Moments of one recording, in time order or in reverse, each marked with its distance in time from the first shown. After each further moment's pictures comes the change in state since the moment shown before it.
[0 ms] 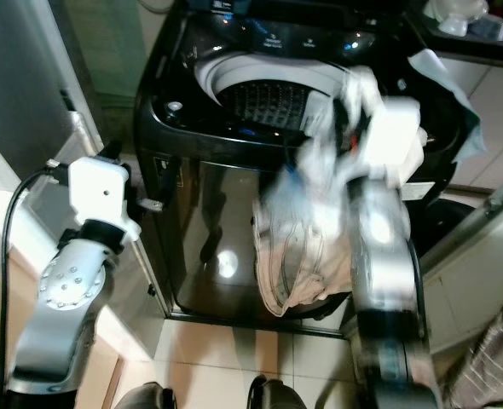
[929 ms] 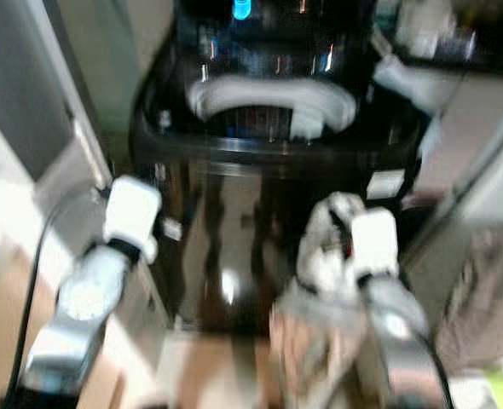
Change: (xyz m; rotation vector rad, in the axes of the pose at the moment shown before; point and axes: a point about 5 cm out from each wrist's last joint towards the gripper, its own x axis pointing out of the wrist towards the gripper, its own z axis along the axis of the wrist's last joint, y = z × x) left arm 0.001 -0.015 -0.034 0.071 0.079 -0.145; right arm -0.085 -0.013 -0.064 -0.192 0.361 0.062
